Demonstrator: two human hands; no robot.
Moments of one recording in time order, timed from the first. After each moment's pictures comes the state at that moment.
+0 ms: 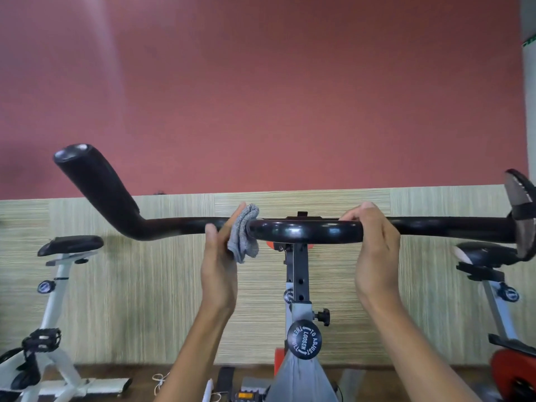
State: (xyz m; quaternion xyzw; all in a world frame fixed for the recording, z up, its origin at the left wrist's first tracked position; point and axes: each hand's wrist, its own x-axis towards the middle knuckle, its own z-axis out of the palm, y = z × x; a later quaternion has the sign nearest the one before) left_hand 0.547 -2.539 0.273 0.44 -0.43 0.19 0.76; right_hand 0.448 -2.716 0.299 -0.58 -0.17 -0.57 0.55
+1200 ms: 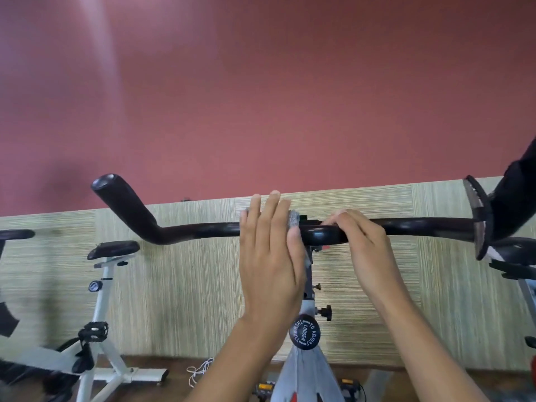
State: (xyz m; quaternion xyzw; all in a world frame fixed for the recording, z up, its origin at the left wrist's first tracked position) left_hand 0.450 -2.601 0.287 0.63 -0.26 0.68 0.28; right_hand 0.415 -2.734 0.307 -0.69 -0.18 -0.43 0.56
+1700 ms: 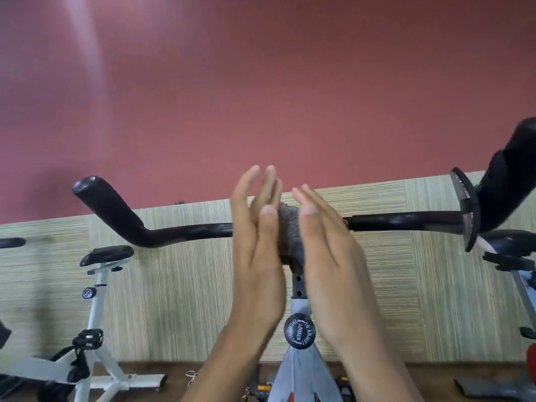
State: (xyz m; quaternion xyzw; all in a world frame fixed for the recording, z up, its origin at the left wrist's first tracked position) left_hand 0.392 -2.596 0.311 0.48 -0.44 0.32 0.69; right_hand 0.360 -2.674 0.305 -0.70 -0.20 -0.48 0.49
